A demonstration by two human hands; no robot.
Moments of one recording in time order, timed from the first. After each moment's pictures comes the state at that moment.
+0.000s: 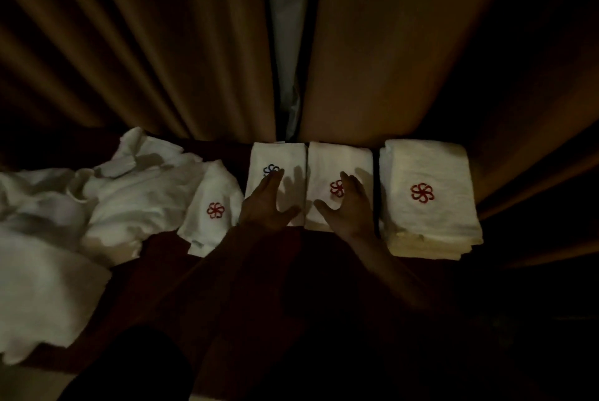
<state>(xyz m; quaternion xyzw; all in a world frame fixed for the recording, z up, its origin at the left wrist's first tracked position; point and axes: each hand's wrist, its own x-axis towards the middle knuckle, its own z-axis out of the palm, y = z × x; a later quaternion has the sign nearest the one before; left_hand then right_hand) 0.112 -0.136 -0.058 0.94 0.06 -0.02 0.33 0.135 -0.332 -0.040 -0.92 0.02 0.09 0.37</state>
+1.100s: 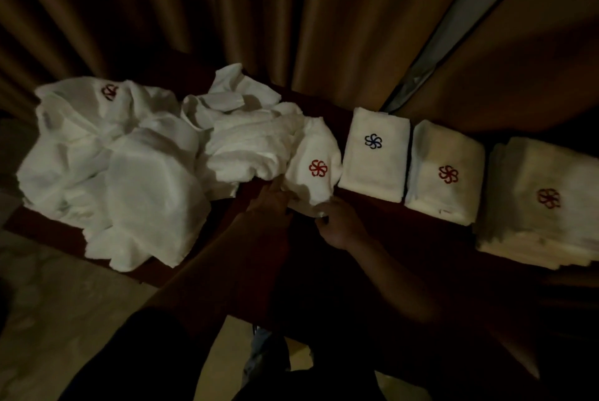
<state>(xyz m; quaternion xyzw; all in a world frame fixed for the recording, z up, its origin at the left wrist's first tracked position) -0.010 0.071 -0.119 0.95 0.05 -0.16 0.25 0.031 -0.118 -0.095 -0.93 -0.14 0.30 0.18</state>
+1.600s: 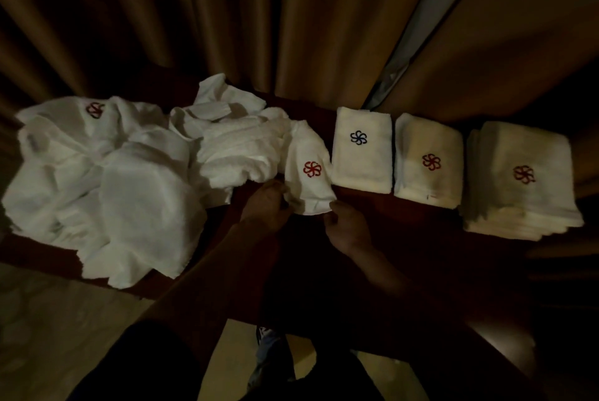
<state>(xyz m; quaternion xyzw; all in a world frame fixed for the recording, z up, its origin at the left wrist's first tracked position) -0.013 0.066 -0.095 0.93 0.08 -0.08 0.34 0.001 -0.131 -0.078 -0.95 -0.02 0.18 0.27</state>
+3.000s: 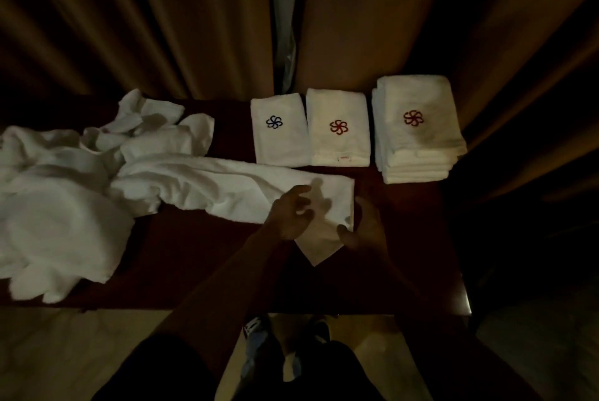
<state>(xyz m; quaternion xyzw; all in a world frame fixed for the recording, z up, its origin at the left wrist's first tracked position) -0.034 -0.164 -0.069 0.83 0.08 -0.20 0.51 -0.069 -0.349 -0.075 -0.89 0.13 0.09 0.43</state>
